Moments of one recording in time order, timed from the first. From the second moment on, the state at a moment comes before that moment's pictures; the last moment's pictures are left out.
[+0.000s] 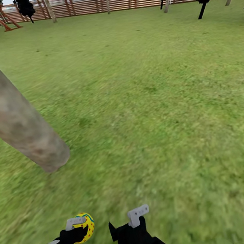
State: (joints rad) left arm -0.34 0.23 -0.22 -0.79 0.31 0.27 -0.01; right arm -0.04 0.16 0.65 -1.58 -0.29 0.49 -0.26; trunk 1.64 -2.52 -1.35
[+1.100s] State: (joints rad) left arm -0.34 0.23 -0.19 -0.83 0.29 0.27 0.00; right arm -0.04 0.16 0.65 -1.58 -0.28 0.49 -0.26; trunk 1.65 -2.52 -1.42
